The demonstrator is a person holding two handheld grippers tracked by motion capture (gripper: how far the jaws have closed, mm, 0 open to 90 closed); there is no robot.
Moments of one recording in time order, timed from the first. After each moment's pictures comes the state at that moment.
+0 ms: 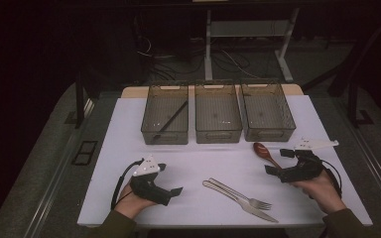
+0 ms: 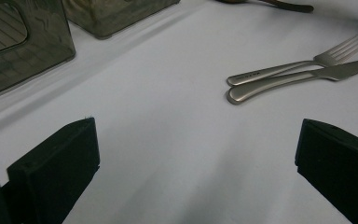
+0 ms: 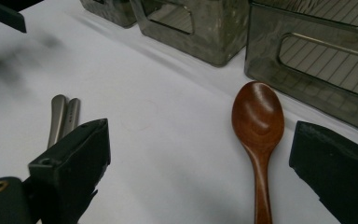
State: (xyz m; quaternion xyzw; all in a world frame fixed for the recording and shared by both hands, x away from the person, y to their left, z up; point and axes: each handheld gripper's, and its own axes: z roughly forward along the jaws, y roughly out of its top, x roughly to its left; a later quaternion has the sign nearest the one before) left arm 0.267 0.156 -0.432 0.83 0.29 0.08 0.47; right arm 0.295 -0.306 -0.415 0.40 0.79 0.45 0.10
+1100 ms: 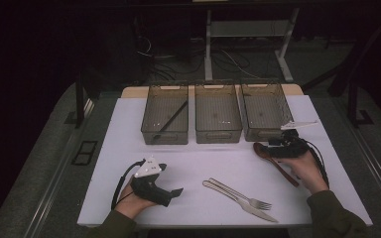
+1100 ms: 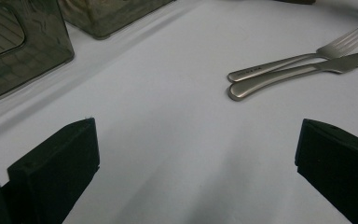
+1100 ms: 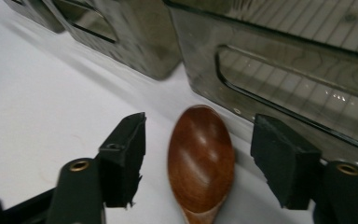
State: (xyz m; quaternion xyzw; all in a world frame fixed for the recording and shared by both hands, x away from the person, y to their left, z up) left arm 0.267 0.154 -0.434 0.84 0.28 0.09 0.46; right arm 0.366 -0.298 -0.434 0.46 0.78 0.41 0.08
